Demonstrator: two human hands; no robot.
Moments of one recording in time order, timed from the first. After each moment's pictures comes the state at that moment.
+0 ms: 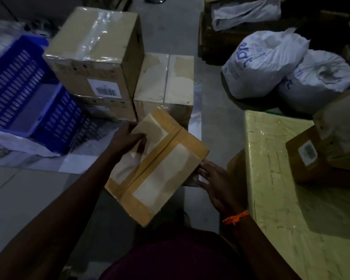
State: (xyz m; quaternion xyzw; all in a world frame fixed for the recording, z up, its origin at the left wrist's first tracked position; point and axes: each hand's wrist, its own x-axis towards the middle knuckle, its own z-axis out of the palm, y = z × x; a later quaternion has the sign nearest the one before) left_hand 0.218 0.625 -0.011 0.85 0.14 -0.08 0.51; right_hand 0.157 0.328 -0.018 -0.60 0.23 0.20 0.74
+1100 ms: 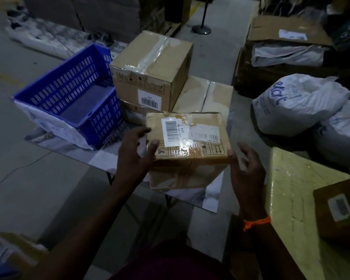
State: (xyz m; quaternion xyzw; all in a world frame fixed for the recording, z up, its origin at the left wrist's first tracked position) left_hand 0.128 0.621 0.040 0.83 0.14 0.23 0.49; right_hand 0.213 0.348 0.030 -0.87 -0.06 -0.14 0.47
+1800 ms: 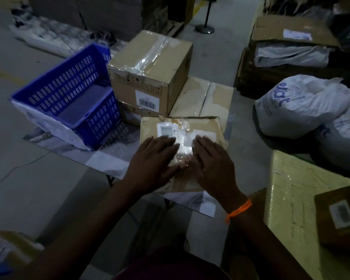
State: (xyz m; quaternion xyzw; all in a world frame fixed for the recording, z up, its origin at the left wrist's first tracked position) left_hand 0.152 0.594 0.047 0.98 -0.06 0.10 0.14; right_hand 0.236 0.393 0.023 -0.89 -0.37 -0.16 0.20
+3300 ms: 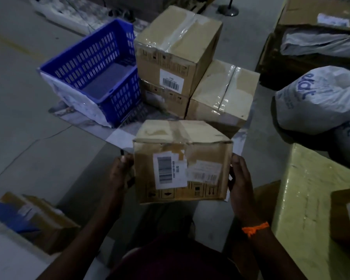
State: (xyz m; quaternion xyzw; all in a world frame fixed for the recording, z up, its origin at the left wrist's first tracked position) left_hand 0.008 0.626 0.000 0.58 0.31 0.16 0.74; right_hand 0.162 0.371 -0.010 -0.69 -0.02 0.17 0.71
